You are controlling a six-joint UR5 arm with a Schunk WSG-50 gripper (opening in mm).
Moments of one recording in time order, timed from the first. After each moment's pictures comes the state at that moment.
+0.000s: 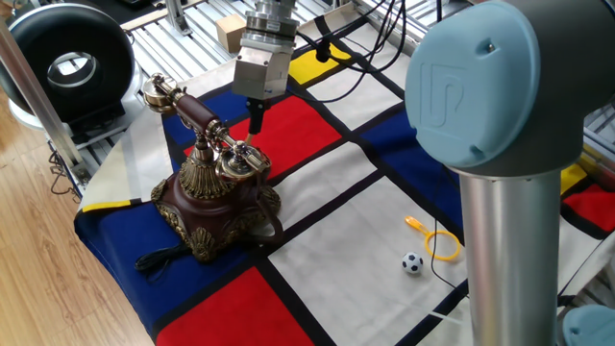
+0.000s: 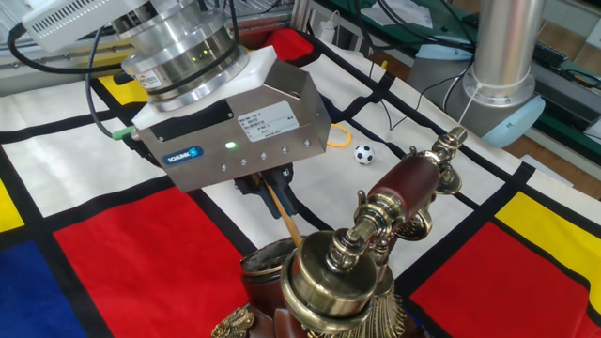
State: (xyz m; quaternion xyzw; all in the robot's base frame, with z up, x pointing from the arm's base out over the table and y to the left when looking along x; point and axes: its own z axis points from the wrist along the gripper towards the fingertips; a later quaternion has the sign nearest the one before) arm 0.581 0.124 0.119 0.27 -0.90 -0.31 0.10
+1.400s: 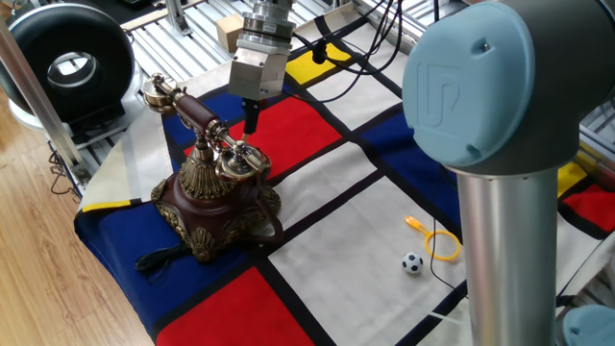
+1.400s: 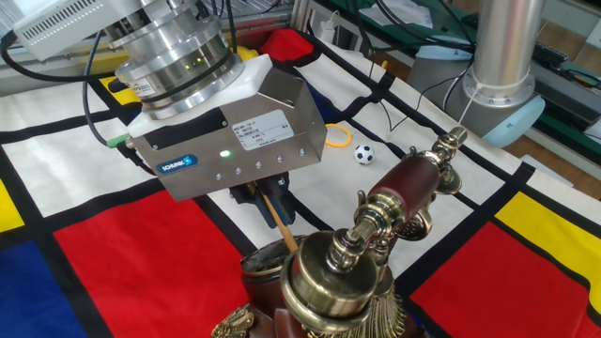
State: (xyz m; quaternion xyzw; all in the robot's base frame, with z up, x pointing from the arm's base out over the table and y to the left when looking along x) arm 0.591 0.129 0.115 0.27 -0.90 -0.32 0.09
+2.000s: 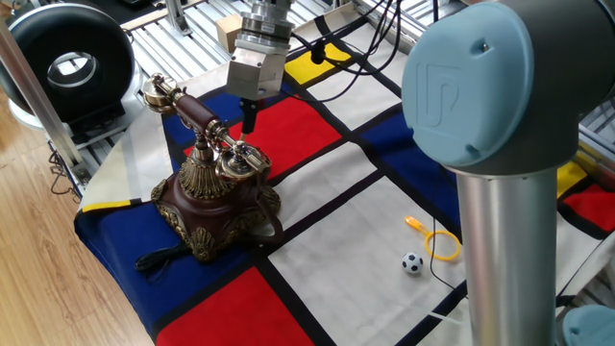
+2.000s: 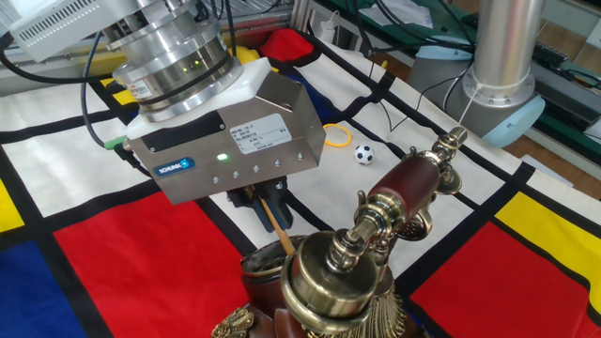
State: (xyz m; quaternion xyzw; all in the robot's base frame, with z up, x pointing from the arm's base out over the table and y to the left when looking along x) arm 0.596 0.132 0.114 0.26 -0.91 -0.32 0.09
